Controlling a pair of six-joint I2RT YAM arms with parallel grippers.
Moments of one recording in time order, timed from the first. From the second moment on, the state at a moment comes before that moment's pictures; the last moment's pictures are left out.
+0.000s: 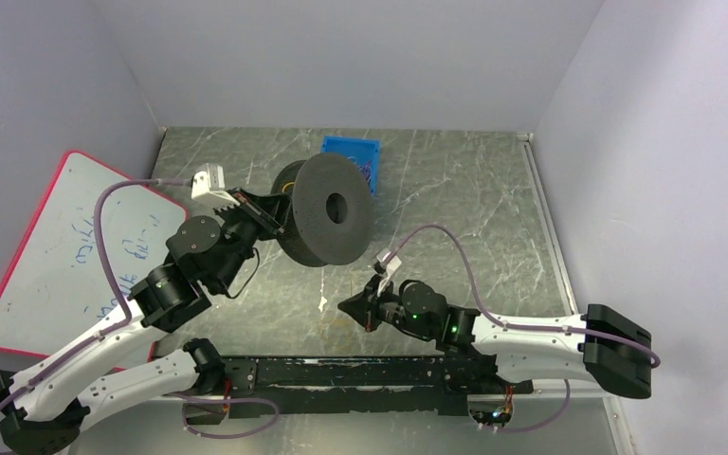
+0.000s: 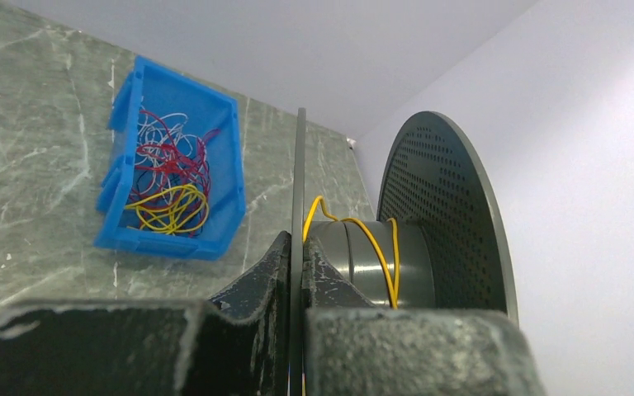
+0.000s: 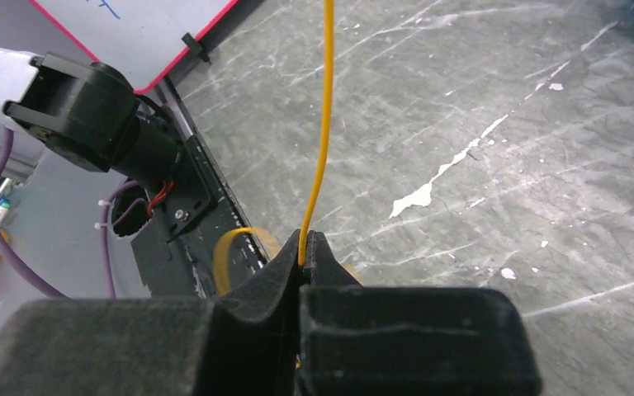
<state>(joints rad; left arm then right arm) -0.89 0.77 0.91 -0.12 -0.53 -0.75 1.20 1.03 0.32 0.50 0.10 0.49</state>
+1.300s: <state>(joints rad) -0.90 0.95 0.87 -0.20 -0.68 -0.65 1.49 1.14 0.88 0.11 0.47 0.19</state>
